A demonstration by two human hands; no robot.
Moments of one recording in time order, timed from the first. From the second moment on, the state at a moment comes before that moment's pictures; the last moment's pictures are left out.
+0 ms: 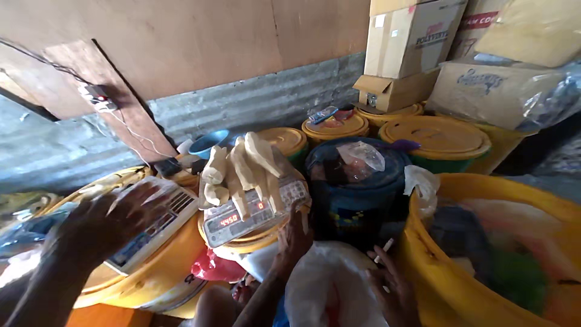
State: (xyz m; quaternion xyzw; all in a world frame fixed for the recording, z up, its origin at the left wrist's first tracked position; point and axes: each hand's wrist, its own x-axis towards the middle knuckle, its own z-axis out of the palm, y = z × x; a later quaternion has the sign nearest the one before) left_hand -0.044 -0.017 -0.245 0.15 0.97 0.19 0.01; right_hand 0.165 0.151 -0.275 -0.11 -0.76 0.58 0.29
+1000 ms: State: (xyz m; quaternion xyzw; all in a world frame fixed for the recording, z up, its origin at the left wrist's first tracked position) left_hand -0.052 0.001 -0.212 0.16 0.98 0.08 0.09; right_hand 0.161 0.148 -0.284 -0.09 -0.77 0.56 0.28
